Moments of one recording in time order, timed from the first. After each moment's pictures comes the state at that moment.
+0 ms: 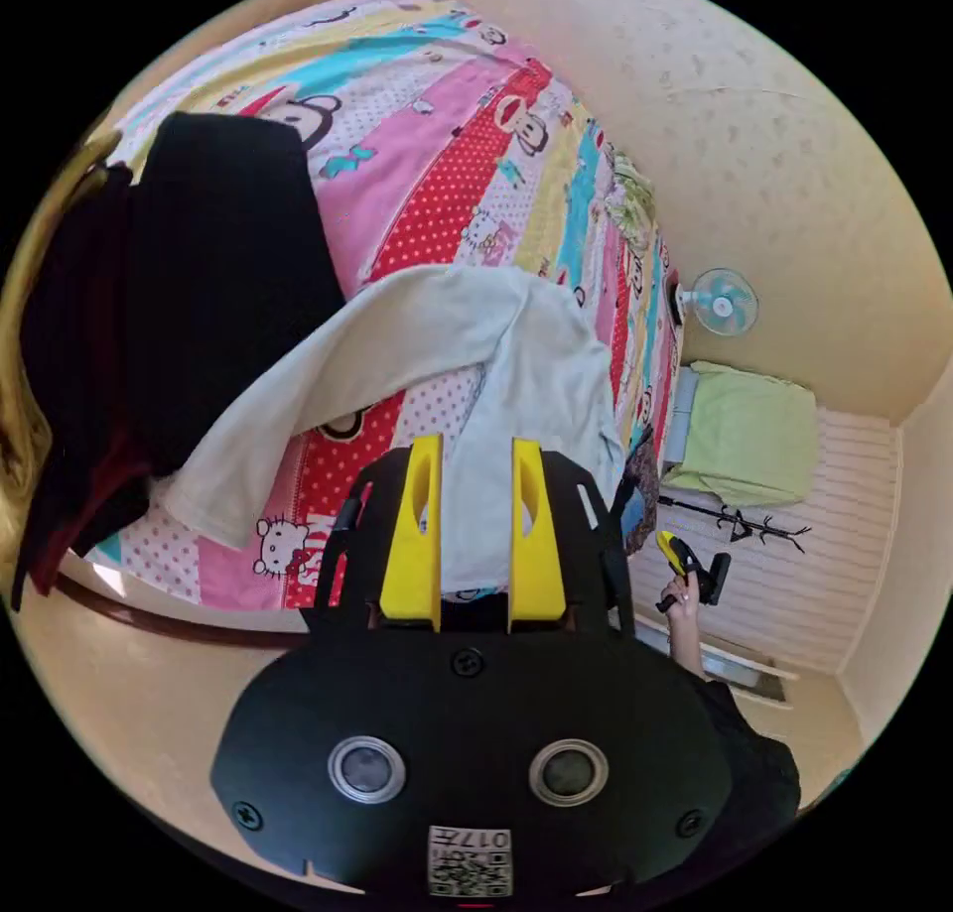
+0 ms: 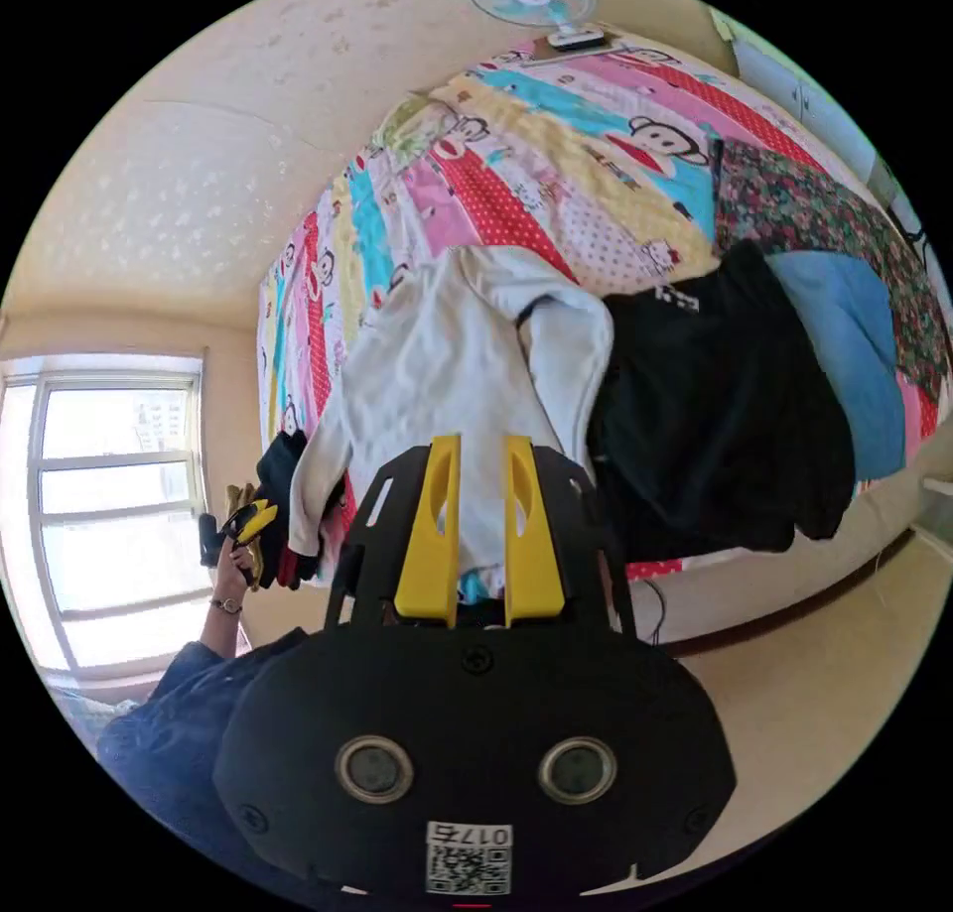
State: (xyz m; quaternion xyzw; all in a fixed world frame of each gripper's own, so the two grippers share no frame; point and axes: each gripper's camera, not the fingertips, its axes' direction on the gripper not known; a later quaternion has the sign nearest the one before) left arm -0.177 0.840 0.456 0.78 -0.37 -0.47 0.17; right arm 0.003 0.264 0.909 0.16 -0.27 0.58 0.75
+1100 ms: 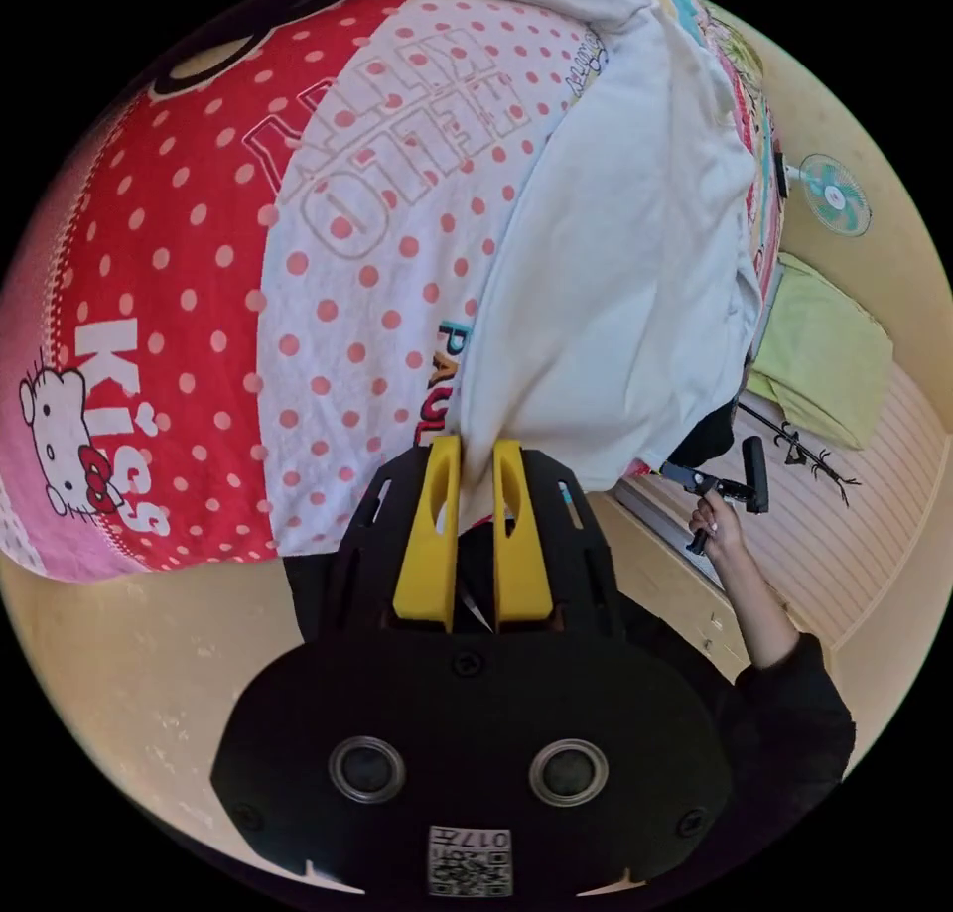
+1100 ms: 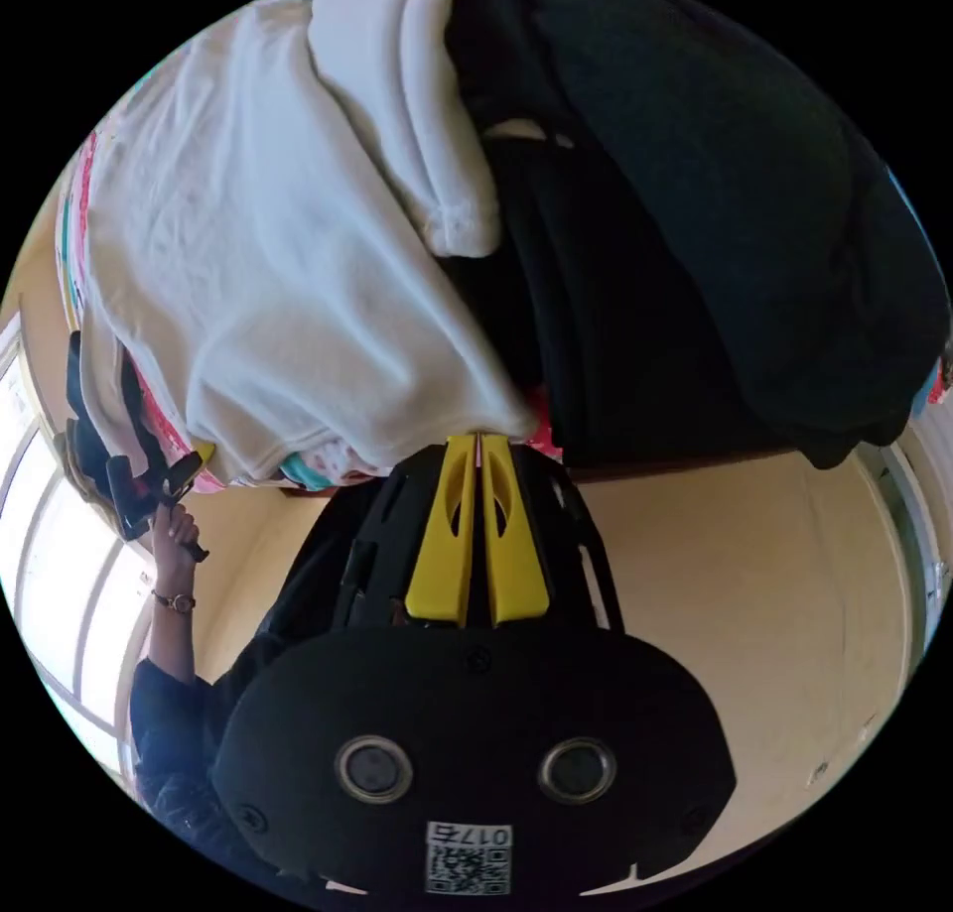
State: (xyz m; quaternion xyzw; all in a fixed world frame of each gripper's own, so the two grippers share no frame) left arm -0.322 0.874 0.521 0.71 -0.26 -0.58 0.31; right arm 0.177 0.213 1.036 -0.21 -0.31 0.51 0.78
